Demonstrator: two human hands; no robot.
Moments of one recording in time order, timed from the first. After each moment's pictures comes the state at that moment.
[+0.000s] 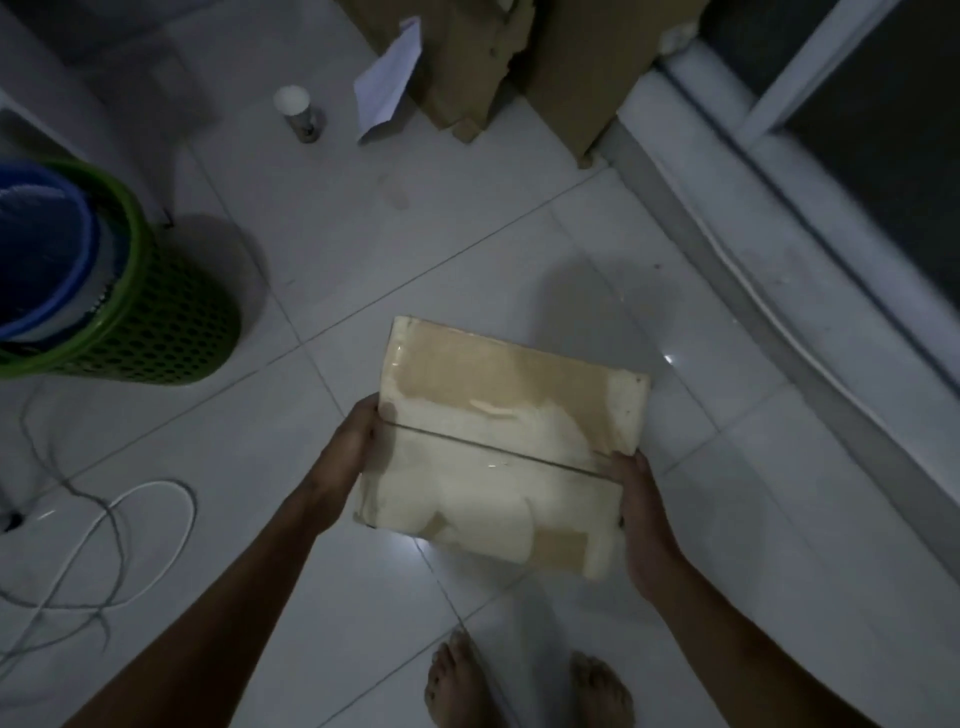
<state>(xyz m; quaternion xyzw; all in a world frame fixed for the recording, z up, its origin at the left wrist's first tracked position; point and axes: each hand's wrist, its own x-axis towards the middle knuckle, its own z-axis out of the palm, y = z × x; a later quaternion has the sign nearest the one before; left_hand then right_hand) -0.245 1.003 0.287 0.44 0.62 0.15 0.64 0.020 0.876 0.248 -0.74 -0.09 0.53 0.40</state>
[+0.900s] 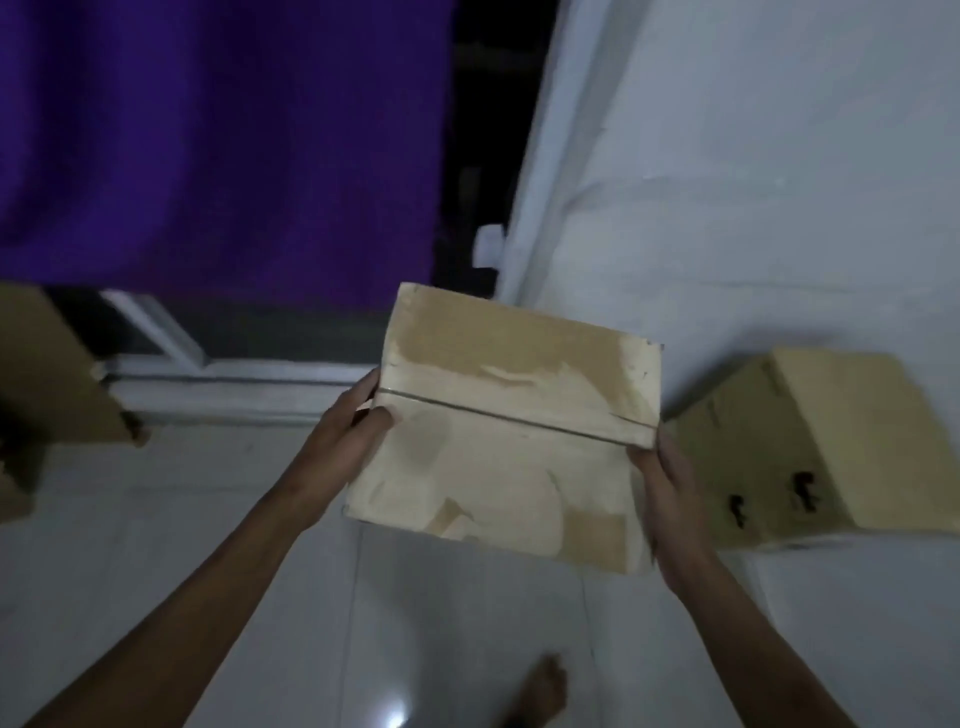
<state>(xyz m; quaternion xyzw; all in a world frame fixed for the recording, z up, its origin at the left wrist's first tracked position) 0.209 0.792 0.716 0.73 0.17 -0.04 0.66 0.266 0.478 0.692 -0.78 0.07 0.08 0.61</state>
